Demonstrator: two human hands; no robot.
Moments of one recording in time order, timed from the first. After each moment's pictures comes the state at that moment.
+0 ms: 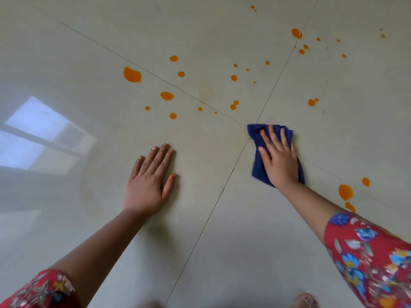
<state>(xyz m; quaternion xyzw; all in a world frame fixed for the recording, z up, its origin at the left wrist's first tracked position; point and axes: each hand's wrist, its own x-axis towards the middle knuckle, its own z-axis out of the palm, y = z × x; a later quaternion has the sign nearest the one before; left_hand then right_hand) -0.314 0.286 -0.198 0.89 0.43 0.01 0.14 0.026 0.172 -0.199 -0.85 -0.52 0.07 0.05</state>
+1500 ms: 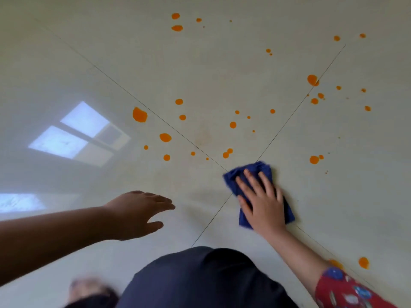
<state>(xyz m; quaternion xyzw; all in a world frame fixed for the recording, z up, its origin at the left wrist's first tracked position) -0.234 0.337 -0.052 0.87 0.26 -0.35 0.24 0.059 0.202 -0.178 -0.76 -0.64 0.10 0.00</state>
